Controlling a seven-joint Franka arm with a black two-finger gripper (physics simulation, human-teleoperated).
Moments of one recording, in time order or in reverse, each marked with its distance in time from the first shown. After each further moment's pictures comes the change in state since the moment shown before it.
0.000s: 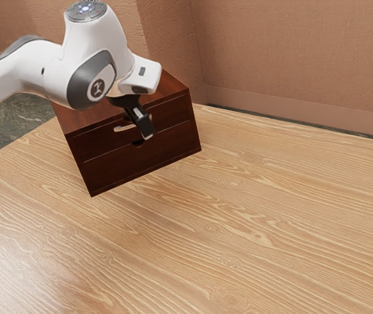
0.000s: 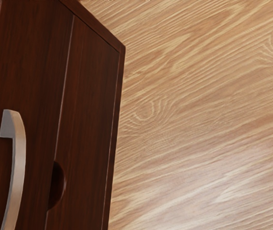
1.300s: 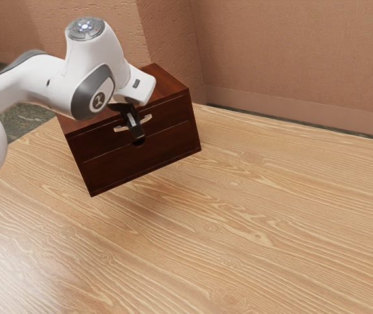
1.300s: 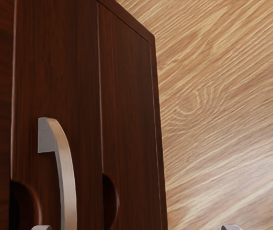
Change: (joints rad) arm 0.061 0.064 0.000 0.001 0.026 0.127 0.166
